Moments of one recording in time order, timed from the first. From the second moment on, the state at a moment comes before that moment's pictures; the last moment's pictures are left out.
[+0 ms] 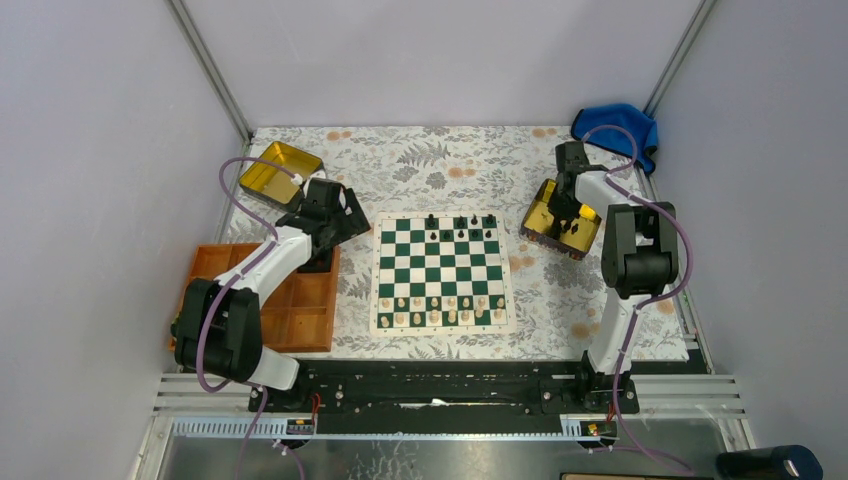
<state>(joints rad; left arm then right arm) -0.23 1.45 0.92 -0.34 -0.12 -0.61 0.06 1.98 1.39 -0.54 0.25 0.47</state>
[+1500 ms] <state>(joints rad) -0.23 1.19 0.80 -0.34 -0.11 -0.61 0.75 2.24 2.13 -0.75 0.27 0.37</state>
